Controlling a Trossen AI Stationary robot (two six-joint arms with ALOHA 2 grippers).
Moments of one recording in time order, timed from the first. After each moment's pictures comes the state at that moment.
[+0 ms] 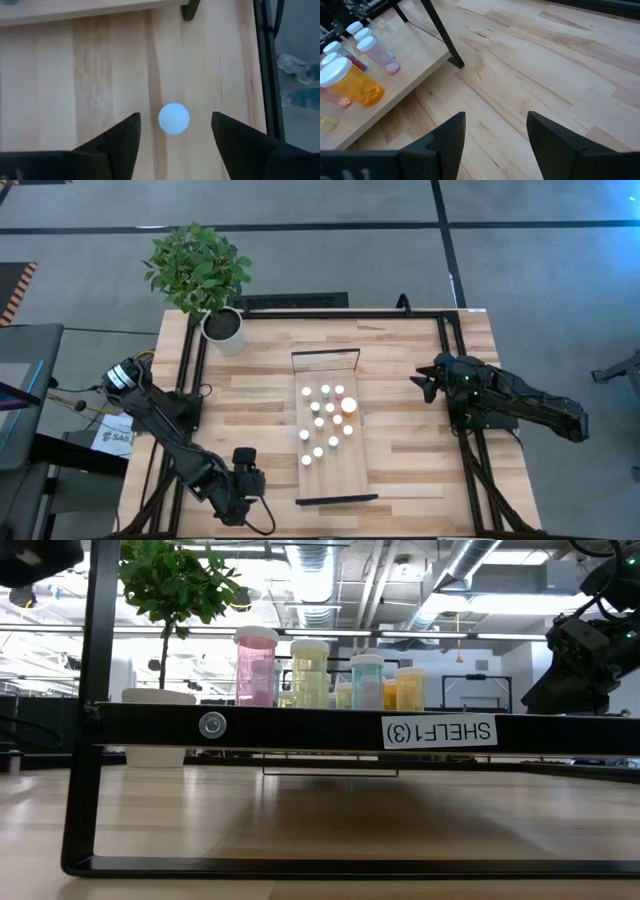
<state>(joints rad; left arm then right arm) -0.83 1.62 1.16 -0.74 -0.25 -0.73 -0.37 0.10 0.20 -0.63 0.11 0.45</state>
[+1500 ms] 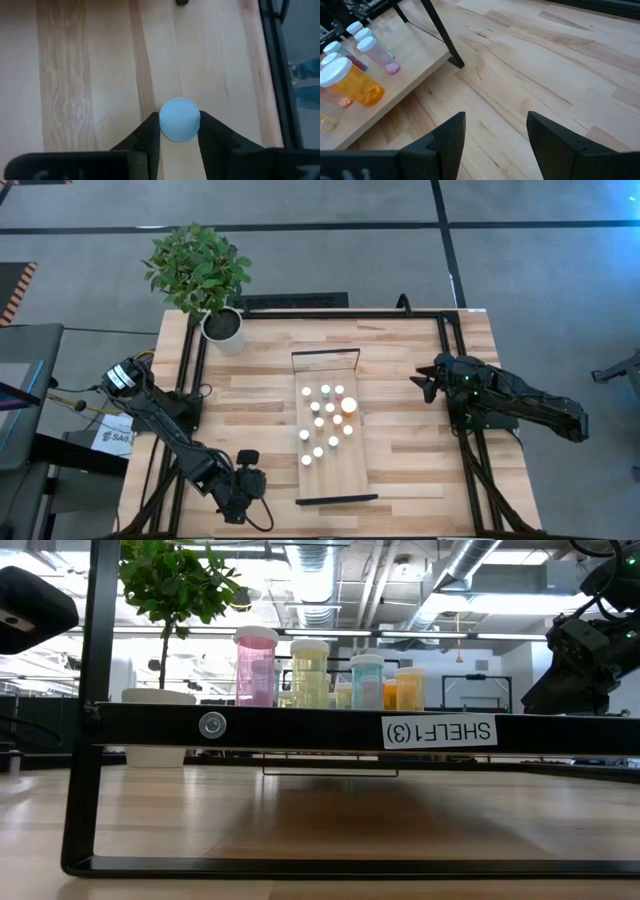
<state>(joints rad) -0.83 1.62 0.96 -0.47 -0.22 -0.69 -0.37 0.10 0.20 -0.63 0.11 0.45</state>
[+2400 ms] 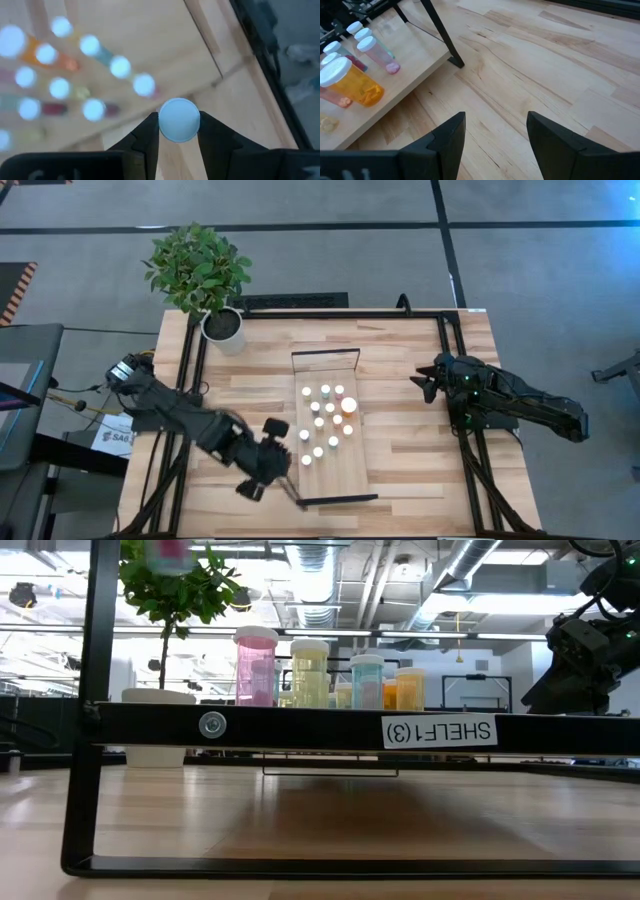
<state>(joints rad) -0.57 1.62 1.51 -0.97 -0.18 -0.17 -0.37 0.10 0.20 -0.63 0.11 0.45</state>
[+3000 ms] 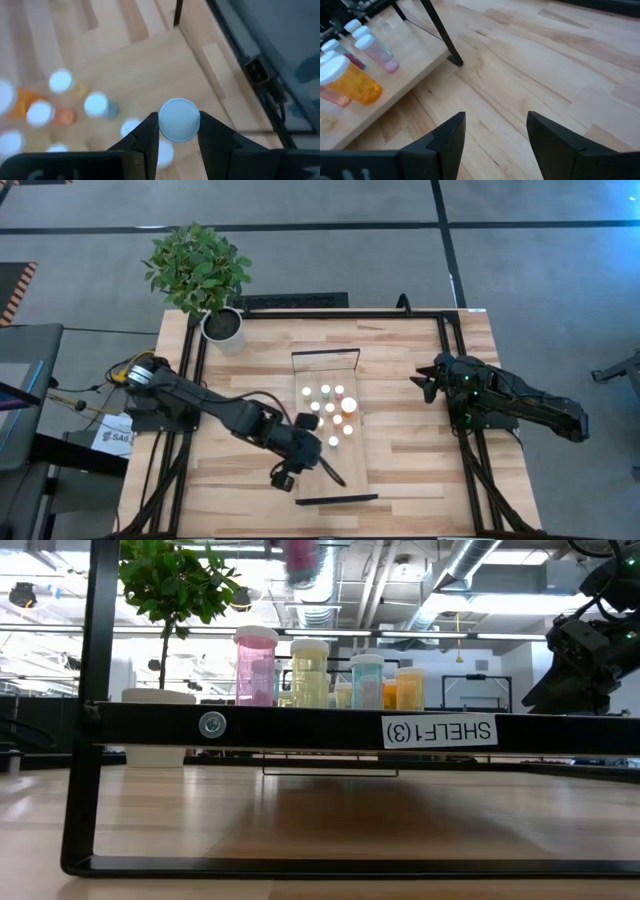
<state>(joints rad) -0.40 1.74 1.56 -0.76 0.00 -0.04 -0.37 0.10 0.20 -0.64 0.11 0.45</state>
